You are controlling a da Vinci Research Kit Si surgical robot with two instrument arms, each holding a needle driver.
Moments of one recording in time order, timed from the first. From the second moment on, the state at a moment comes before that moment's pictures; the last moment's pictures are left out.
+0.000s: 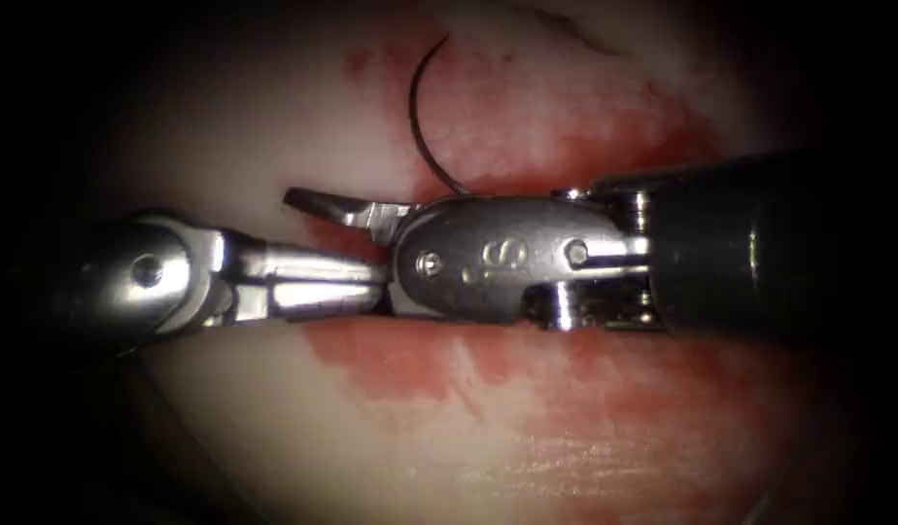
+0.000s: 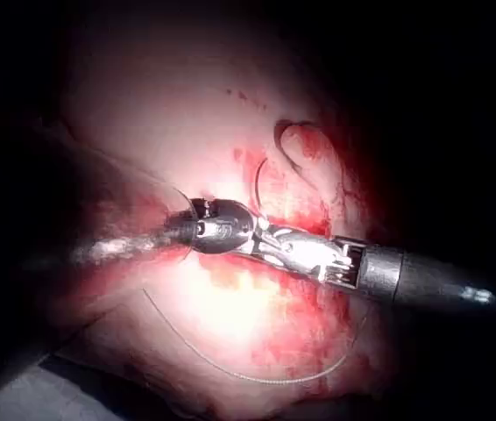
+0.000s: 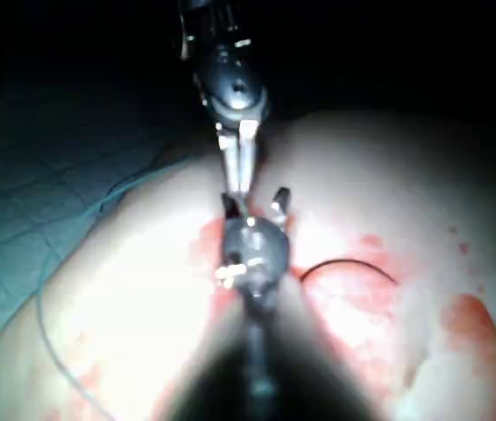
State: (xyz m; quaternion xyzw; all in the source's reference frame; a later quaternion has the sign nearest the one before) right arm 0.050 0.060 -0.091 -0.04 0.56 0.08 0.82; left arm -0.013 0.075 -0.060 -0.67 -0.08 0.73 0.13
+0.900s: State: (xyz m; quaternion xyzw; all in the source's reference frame) right arm 0.049 0.060 -0.092 -0.03 0.52 0.02 0.85; left arm -0.012 0.075 -0.061 -0.67 -0.09 0.73 0.12
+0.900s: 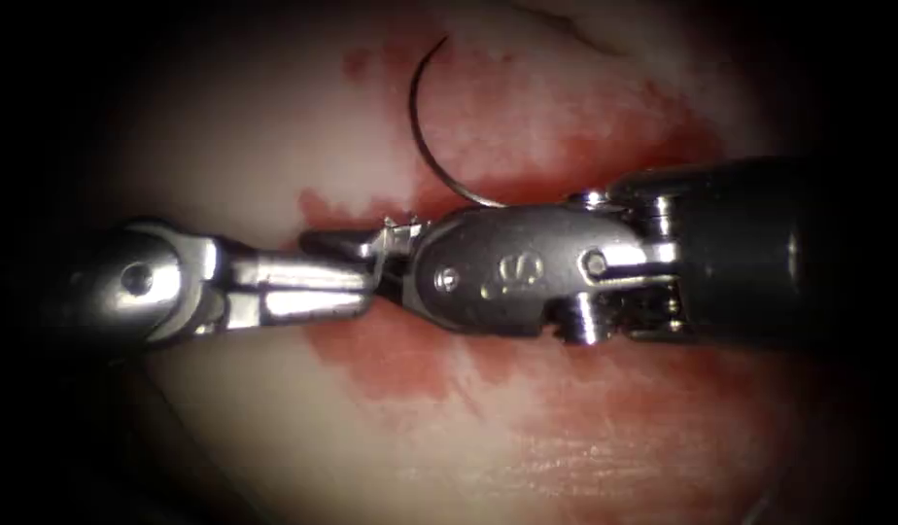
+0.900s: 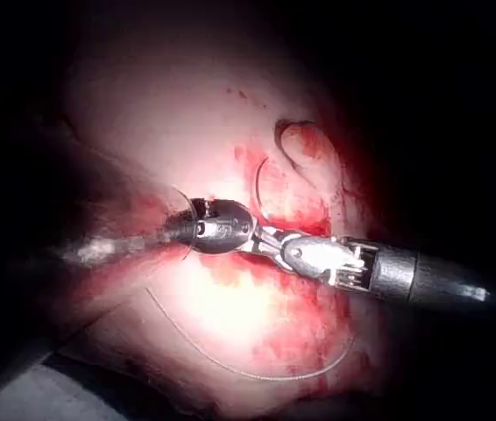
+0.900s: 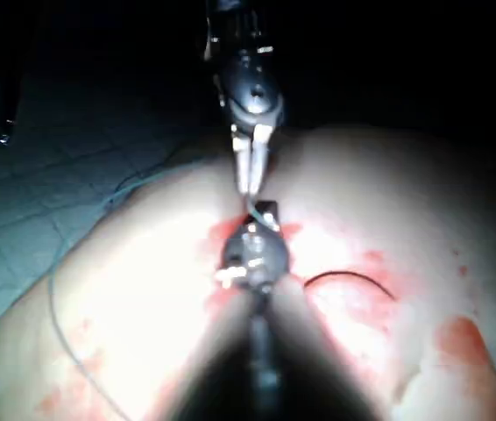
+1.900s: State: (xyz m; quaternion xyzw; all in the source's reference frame) right arm 0.038 0.055 -0.099 -0.04 0.54 0.08 0.84; left arm -0.003 0.081 -0.045 -0.49 0.02 0.82 0.28
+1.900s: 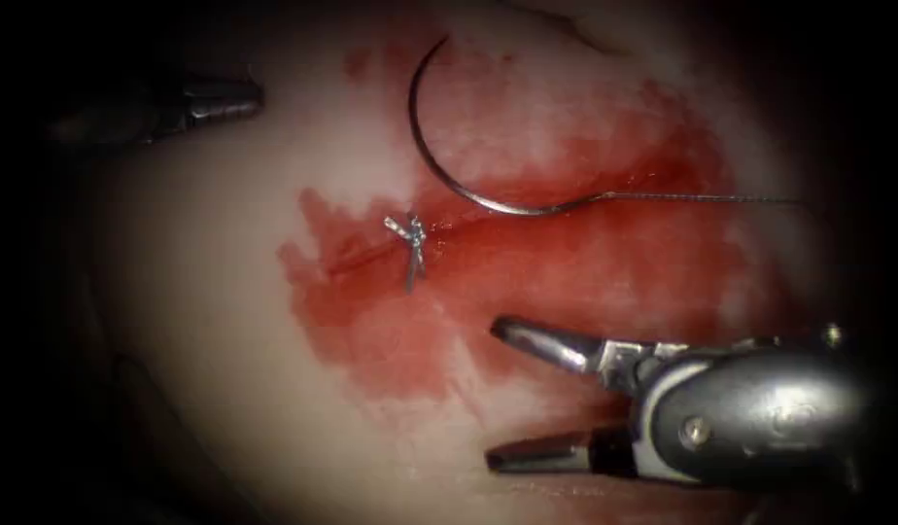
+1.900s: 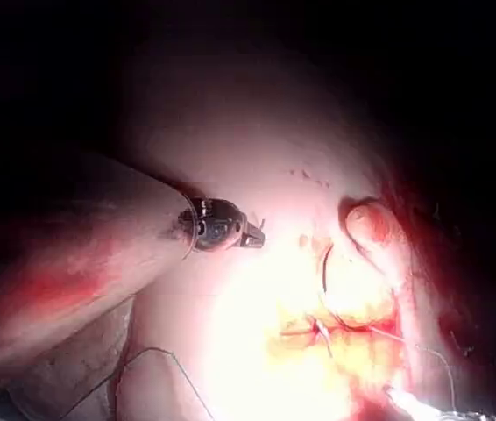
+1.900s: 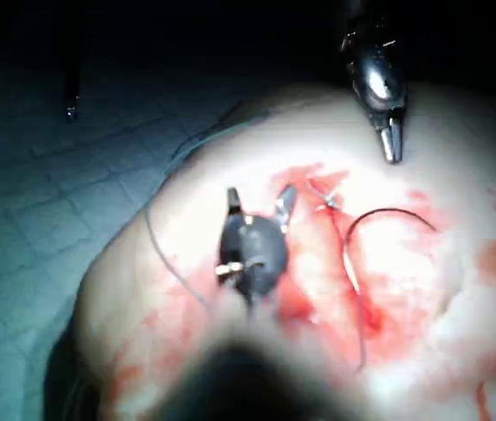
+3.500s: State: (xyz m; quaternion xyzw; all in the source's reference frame) right arm 0.032 0.057 -0.101 0.01 0.54 0.13 0.83; left arm -0.013 0.086 -0.057 -0.36 -0.13 0.91 -0.17
